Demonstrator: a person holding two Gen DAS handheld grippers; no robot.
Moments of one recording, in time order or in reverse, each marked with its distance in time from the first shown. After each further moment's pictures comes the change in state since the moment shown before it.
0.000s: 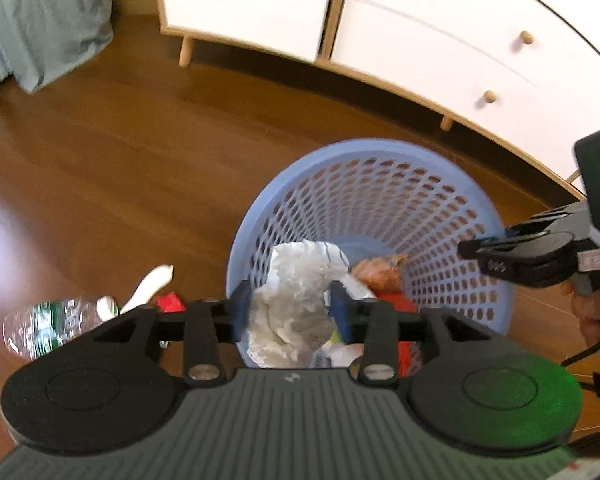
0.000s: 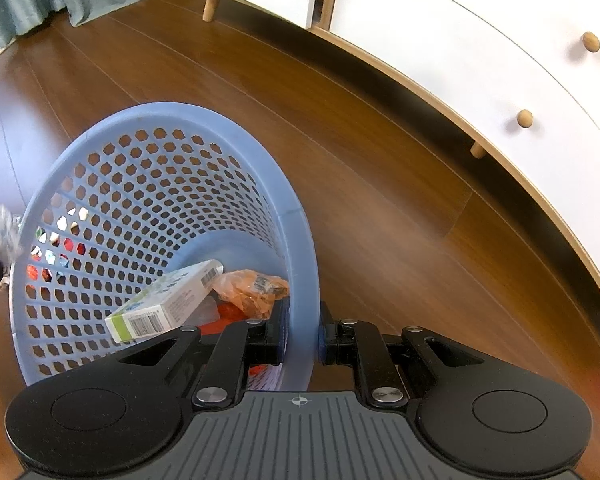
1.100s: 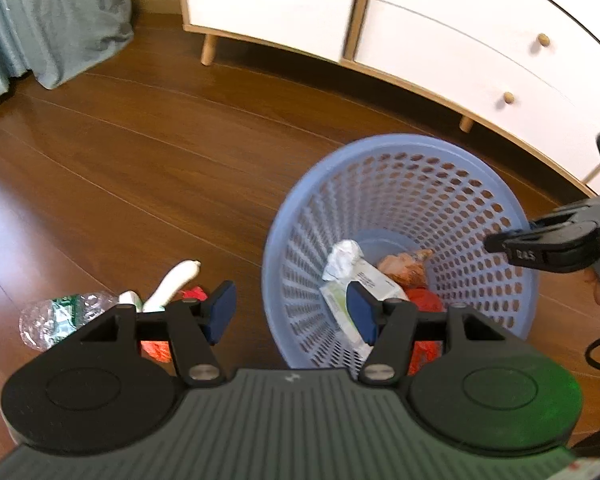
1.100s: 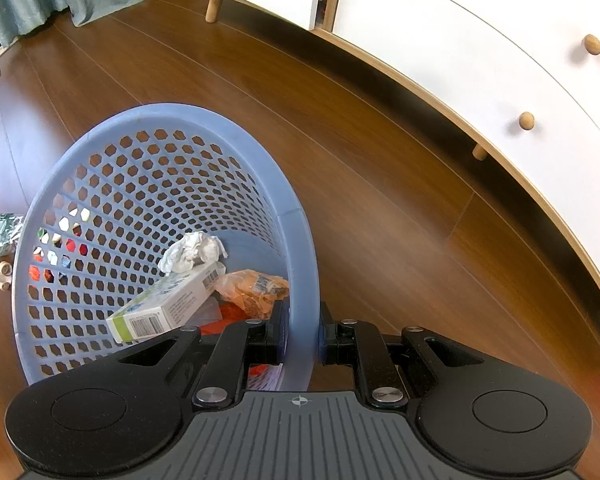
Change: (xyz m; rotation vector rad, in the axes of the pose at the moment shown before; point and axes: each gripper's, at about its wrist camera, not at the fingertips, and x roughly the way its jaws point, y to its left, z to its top) left arm -0.003 0.024 -0.009 -0.027 -0.005 0.052; right arm -0.002 0.000 -0.001 -0.009 -0.005 0.010
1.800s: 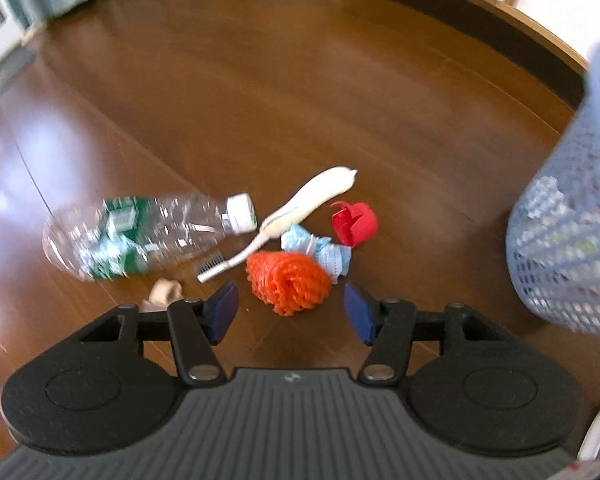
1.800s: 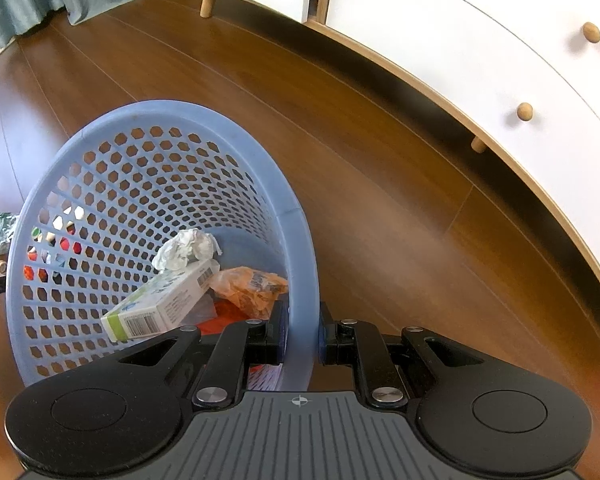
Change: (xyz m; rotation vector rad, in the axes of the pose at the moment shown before) left arm 0.120 0.132 -0.103 -0.191 0.086 0.177; right arm 0.001 -0.007 0.000 0.001 0.014 -0.002
